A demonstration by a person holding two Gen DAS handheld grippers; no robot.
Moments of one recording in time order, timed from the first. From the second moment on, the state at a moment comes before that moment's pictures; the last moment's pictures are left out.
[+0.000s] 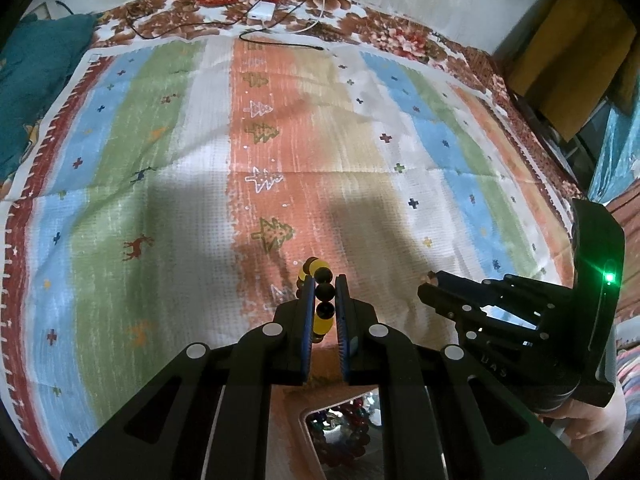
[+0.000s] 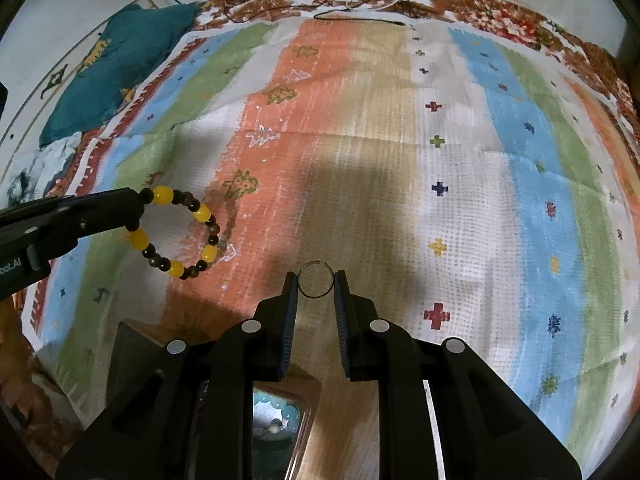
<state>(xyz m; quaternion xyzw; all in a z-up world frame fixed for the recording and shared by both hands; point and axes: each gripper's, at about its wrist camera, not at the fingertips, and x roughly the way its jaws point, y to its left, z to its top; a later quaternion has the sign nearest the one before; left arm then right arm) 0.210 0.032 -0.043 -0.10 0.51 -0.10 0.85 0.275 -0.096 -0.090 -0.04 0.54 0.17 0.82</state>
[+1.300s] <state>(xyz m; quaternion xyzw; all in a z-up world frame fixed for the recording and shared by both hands) 0.147 0.026 0.003 -0.12 0.45 -0.12 0.87 0.218 -0.095 -0.051 -0.05 0.50 0.22 0.84</state>
